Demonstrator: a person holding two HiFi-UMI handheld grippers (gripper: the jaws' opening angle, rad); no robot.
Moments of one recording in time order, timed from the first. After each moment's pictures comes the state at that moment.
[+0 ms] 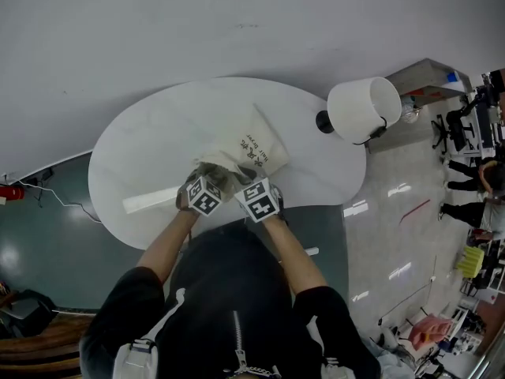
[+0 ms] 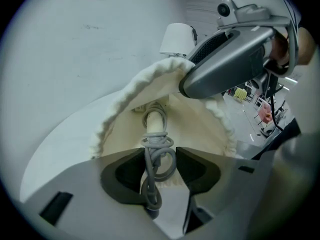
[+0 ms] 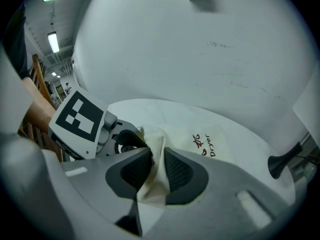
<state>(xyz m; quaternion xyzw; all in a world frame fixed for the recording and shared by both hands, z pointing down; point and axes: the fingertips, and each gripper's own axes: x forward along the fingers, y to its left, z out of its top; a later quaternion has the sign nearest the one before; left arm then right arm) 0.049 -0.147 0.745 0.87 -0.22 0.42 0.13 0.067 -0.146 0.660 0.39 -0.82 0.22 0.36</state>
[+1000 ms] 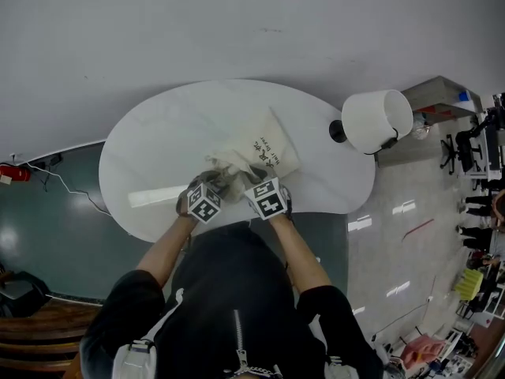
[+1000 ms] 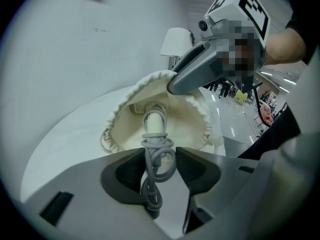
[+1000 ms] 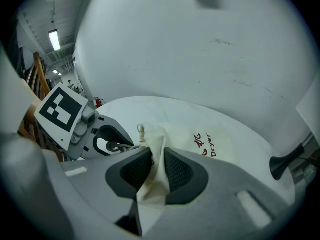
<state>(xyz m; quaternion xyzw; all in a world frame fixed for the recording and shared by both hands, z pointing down) 0.014 -0.119 0.739 0.87 -0.23 0.42 0.14 0.064 -0.147 0.665 0.38 -0.81 0.23 0.37</state>
